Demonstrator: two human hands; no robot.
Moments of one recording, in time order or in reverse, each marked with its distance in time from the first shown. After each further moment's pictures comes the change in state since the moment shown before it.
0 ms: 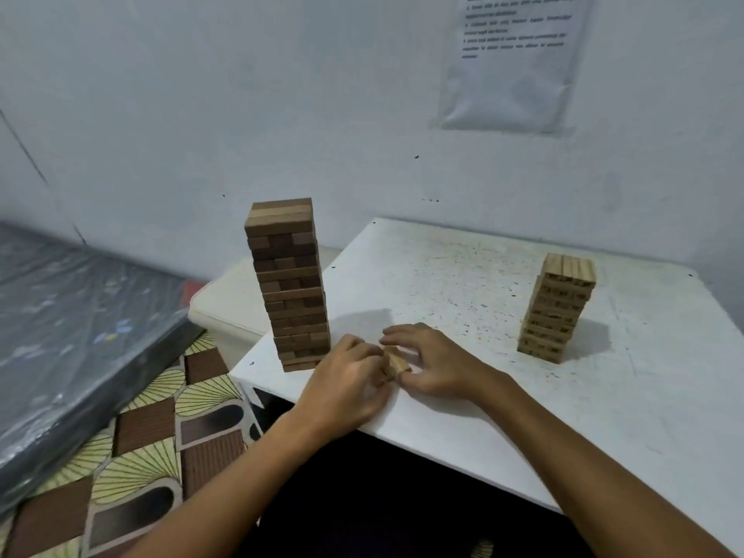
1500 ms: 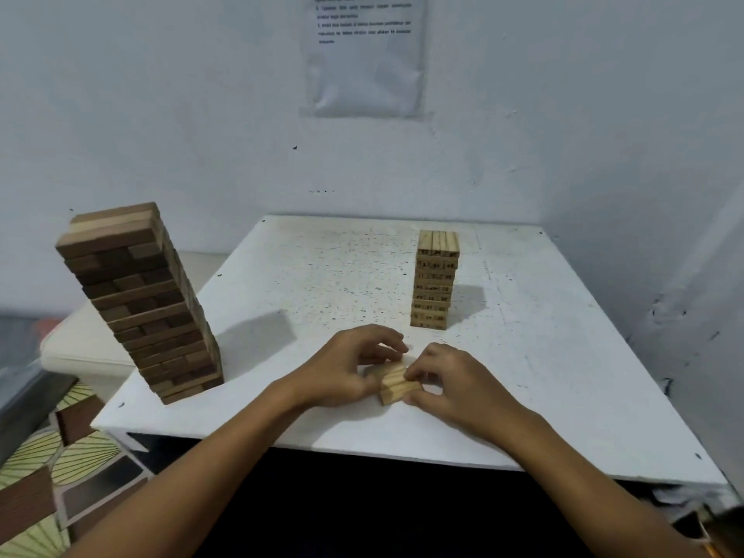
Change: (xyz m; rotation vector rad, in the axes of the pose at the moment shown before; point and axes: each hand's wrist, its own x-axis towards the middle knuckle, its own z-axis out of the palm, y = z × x) left_hand 0.071 0.068 0.040 -0.893 -0.469 0.059; right_hand -0.133 0.038 -0.027 -0.115 0.318 0.249
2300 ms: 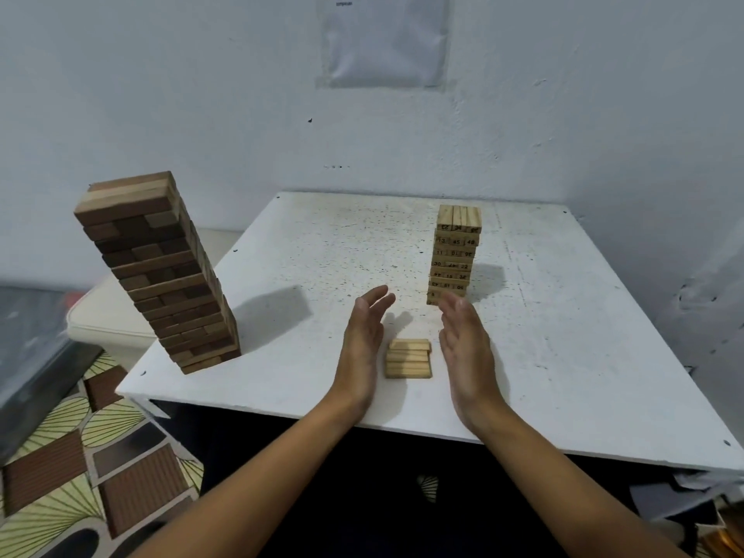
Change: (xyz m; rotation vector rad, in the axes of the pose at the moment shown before) left_hand -0.005 0.012 0.047 -0.704 0.581 -0.124; right_hand 0.014 -0.031 0.034 1.070 0.472 0.345
